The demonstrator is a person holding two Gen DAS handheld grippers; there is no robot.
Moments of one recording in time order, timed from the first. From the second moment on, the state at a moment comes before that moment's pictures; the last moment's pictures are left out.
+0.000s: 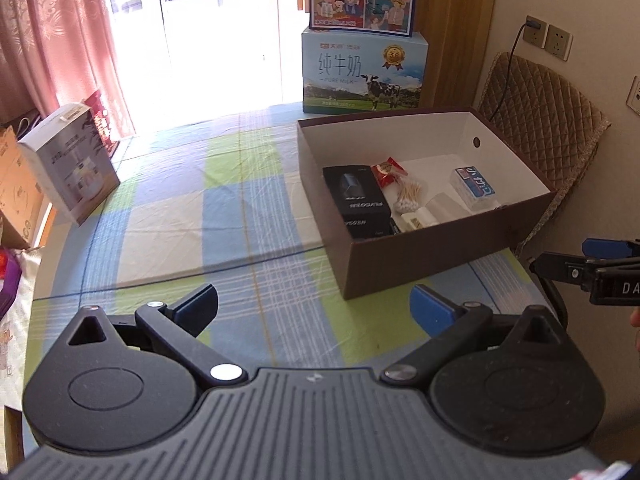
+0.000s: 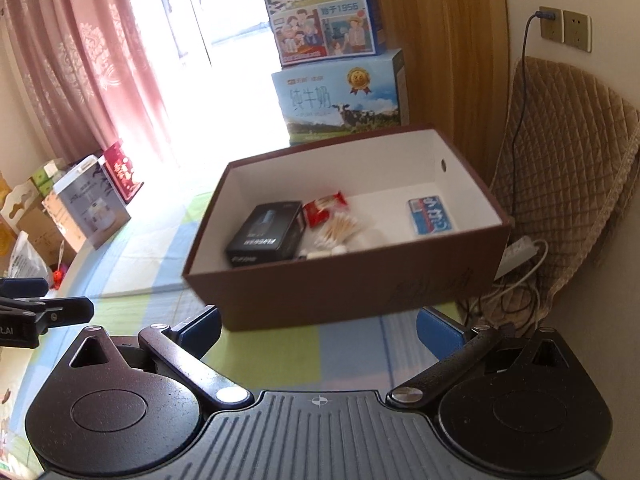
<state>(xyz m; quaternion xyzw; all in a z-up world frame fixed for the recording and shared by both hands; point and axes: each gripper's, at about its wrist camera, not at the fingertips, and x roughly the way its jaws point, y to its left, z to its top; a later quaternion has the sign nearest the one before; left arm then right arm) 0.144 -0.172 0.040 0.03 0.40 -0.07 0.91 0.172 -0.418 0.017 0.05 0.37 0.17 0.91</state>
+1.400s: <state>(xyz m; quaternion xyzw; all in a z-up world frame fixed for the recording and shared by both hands) 0.017 -0.086 0.012 0.02 0.45 0.02 0.89 0.055 -0.331 -0.016 0.00 0.41 0.22 0.89</state>
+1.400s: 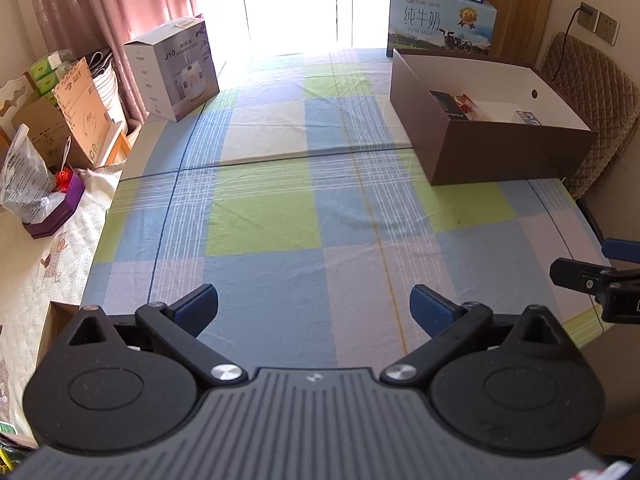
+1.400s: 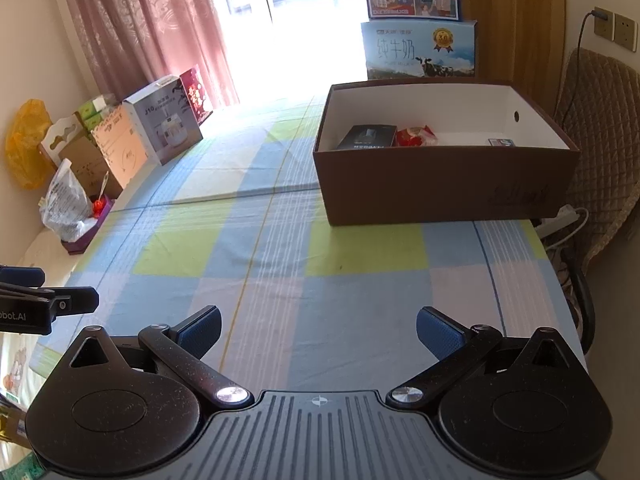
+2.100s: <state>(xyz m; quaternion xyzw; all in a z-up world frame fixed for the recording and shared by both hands) 0.008 -0.086 0.007 0.01 0.45 0.04 0.89 0.049 -0.326 -0.026 -0.01 0.42 0.24 0.88</state>
